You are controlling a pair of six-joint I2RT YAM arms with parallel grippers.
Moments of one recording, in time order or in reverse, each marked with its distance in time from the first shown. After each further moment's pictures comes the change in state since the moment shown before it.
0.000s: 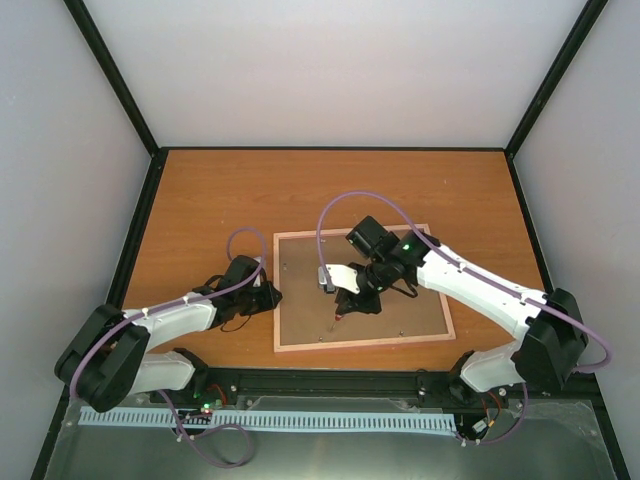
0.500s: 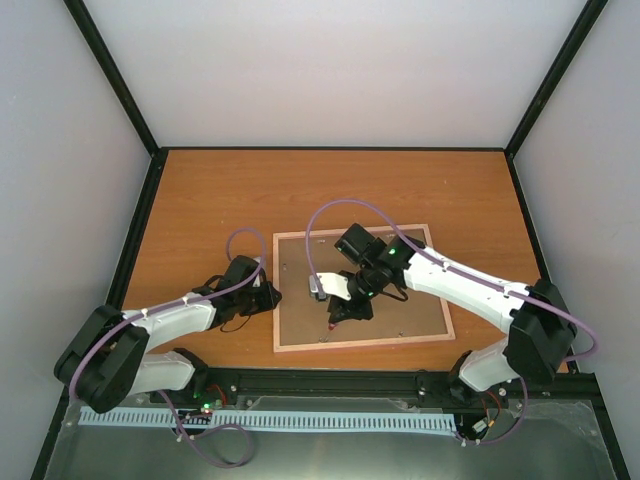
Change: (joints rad) left arm 0.000 -0.005 -0.002 -0.003 -0.001 0.000; right arm 0.048 0.066 -0.017 0.038 -0.039 0.010
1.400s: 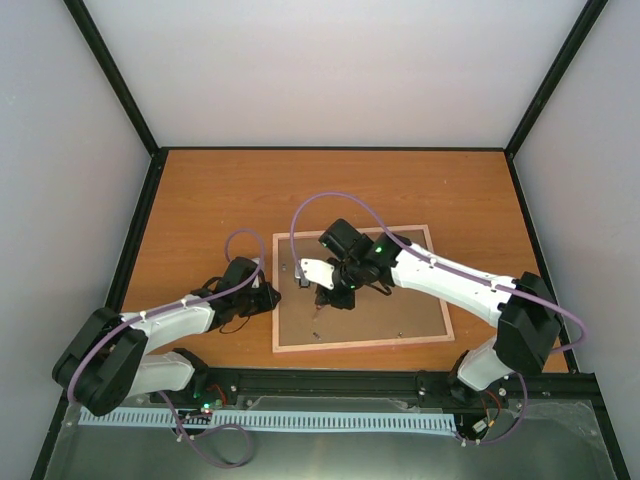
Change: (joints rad) left arm 0.000 -0.016 -0.018 0.013 -0.003 -0.003; right arm 0.058 0.074 0.079 0.119 0.164 0.142
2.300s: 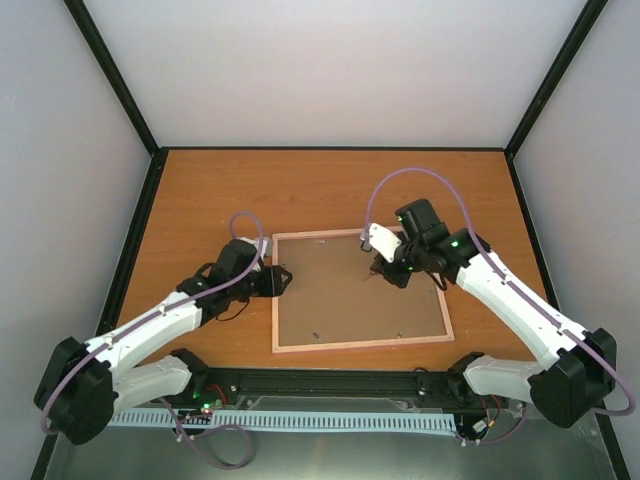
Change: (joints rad) left arm -0.024 -0.156 0.187 -0.205 -0.003 0.172; right arm -0.337 -0.316 -0.130 -0.055 0.124 0.019
